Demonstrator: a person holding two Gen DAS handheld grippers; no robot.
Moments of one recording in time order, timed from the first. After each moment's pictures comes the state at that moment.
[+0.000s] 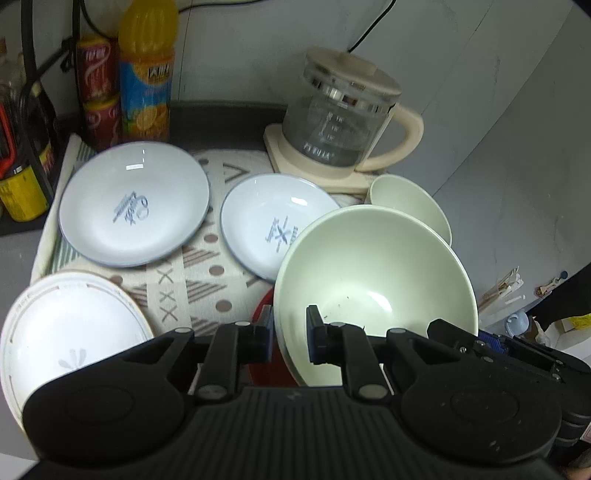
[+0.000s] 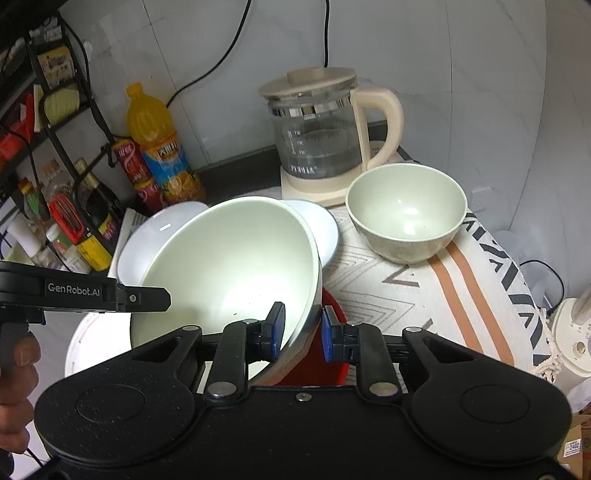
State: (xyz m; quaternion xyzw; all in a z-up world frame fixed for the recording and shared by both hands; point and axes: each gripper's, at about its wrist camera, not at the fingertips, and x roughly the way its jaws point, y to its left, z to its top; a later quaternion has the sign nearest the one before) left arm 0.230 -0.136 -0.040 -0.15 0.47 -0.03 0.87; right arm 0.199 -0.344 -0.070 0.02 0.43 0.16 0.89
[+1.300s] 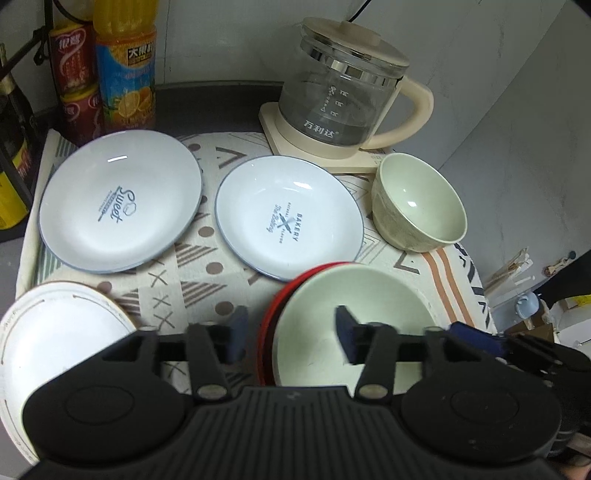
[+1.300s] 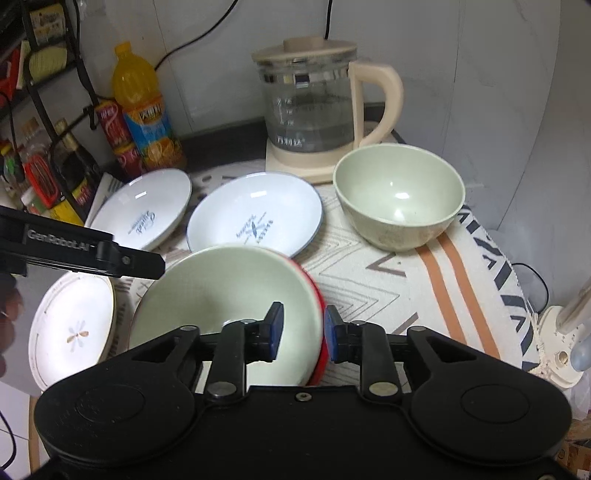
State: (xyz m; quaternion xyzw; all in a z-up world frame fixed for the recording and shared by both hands) left arm 0.257 -0.135 -0.062 -0.13 0.50 -0.04 0.86; right arm 0.211 -0.345 -0.088 -0.02 0.44 0.14 0.89
